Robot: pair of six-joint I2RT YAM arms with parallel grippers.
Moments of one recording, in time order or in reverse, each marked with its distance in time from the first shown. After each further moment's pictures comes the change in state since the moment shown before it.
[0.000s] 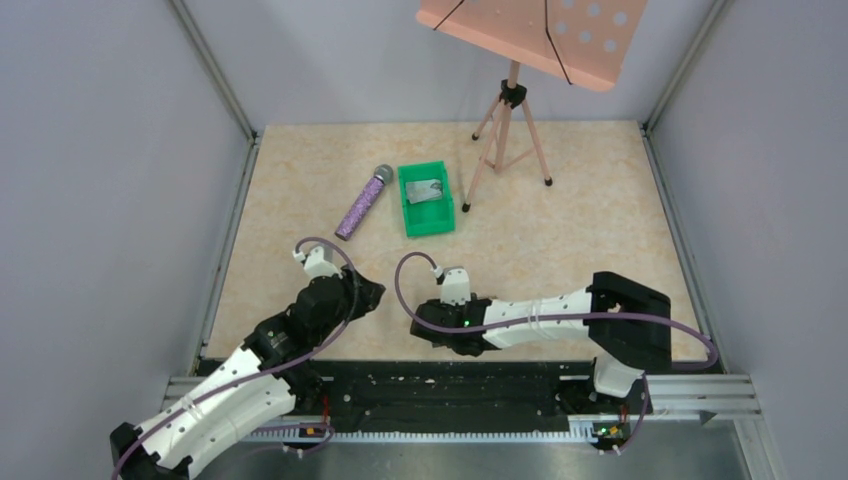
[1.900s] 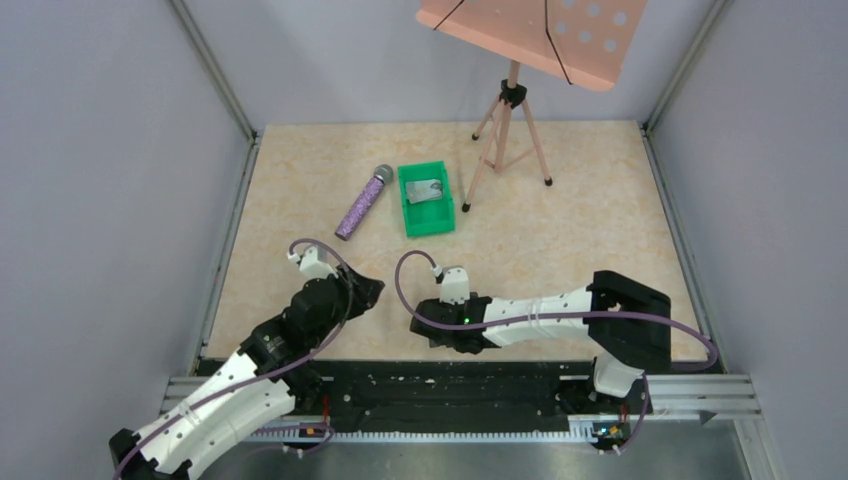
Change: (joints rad) left arm 0.000 -0.049 -0.011 0.034 -0.005 -0.026; right arm -0.013 -0.008 -0.006 0.016 -0.037 -0.010
